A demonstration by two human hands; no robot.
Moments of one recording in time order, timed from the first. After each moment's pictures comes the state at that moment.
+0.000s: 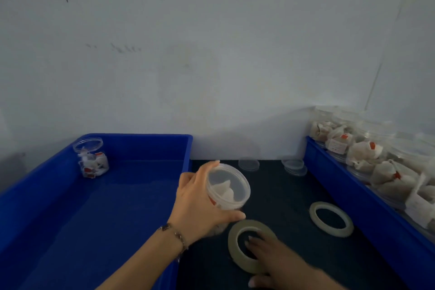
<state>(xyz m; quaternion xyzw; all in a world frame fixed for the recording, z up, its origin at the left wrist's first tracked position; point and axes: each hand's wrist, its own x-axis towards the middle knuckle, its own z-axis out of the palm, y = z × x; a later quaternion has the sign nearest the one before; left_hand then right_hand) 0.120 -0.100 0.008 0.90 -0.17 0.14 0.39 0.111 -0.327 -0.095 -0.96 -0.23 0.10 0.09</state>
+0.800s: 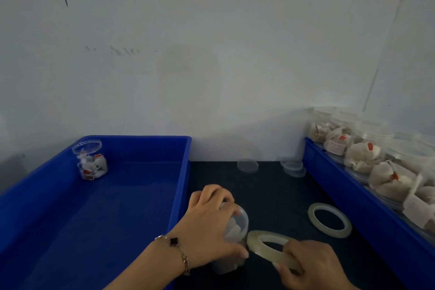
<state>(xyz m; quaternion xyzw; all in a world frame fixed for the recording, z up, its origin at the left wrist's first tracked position) 0.108 -0.109 0.002 0.94 -0.33 0.07 0.10 0.057 -0.341 -0.041 -0.93 -0.23 -0.28 0.09</state>
